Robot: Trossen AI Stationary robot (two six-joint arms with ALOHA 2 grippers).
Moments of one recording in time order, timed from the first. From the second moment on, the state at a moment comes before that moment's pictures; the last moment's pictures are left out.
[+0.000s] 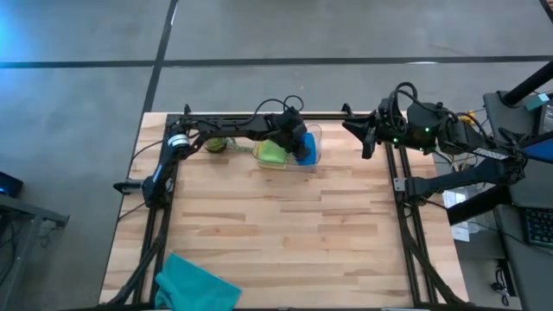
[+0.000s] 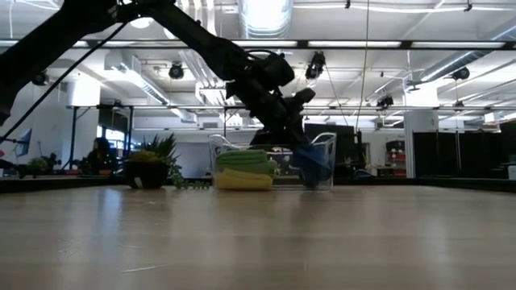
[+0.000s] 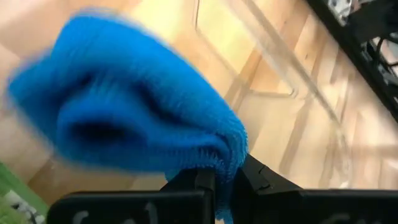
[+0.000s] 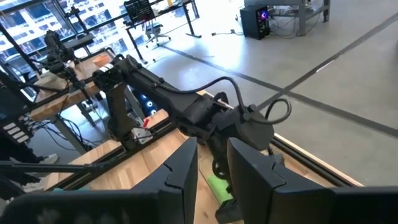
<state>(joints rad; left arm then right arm) 0.40 2.14 1.68 -0.33 0.33 -0.43 -0.09 0.95 1.29 -0.59 0.31 0.39</state>
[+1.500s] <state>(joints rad) 0.42 2.13 1.77 -0.58 0.14 -0.14 -0.08 0.95 1.29 -0.60 0.28 0.39</state>
